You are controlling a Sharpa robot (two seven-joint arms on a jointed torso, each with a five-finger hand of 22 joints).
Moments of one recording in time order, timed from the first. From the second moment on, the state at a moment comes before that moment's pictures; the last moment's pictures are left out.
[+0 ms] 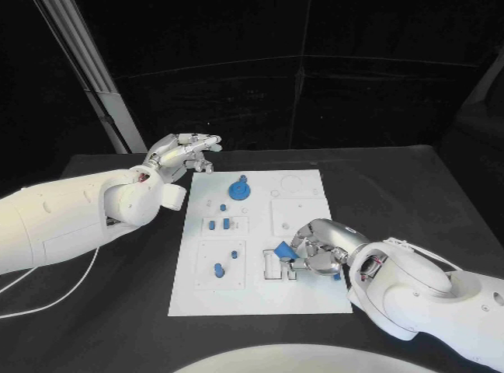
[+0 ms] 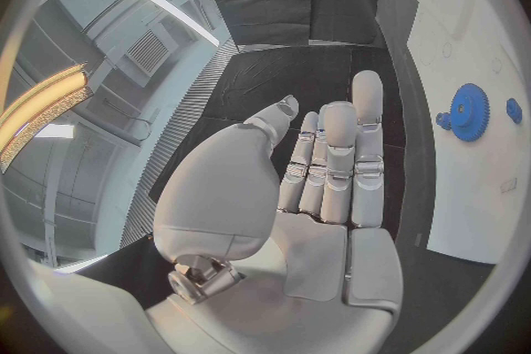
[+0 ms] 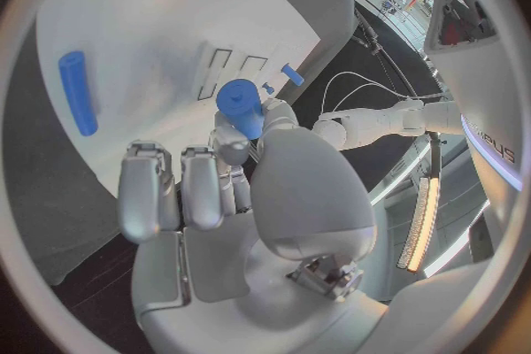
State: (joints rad) left arm 1.28 -0.77 -0.23 1.29 0.15 -0.06 0.47; left_hand 1.28 -0.05 0.29 0.02 0.14 0.98 0.18 0.20 0.07 0.98 0.11 0.43 0.10 1.22 0.03 1.09 0.53 0.17 1.22 0.13 0.60 0.76; right arm 0.78 -0.97 0.15 1.97 -1.52 -0.36 -0.51; right_hand 1.33 0.01 -0.15 0.29 0.60 0.95 0.11 0.42 0.20 1.35 -0.01 1.03 1.08 1.47 -0.07 1.37 1.22 0.07 1.44 0.04 1.46 1.31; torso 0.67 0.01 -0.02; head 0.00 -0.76
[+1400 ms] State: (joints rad) left arm 1.28 -0.77 -0.23 1.29 0.15 -0.05 0.46; left_hand 1.28 -0.05 0.28 0.01 0.14 0.96 0.19 0.20 0.07 0.96 0.12 0.43 0.09 1.22 0.03 1.09 0.52 0.17 1.22 0.13 0.60 0.75; right arm 0.78 -0.88 0.15 1.91 -1.50 -0.27 -0.59; right_hand 1.18 0.06 -0.24 0.29 0.40 1.09 0.08 0.34 0.24 1.40 -0.03 1.01 1.12 1.47 -0.08 1.38 1.24 0.07 1.44 0.03 1.46 1.31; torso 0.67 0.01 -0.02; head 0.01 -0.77
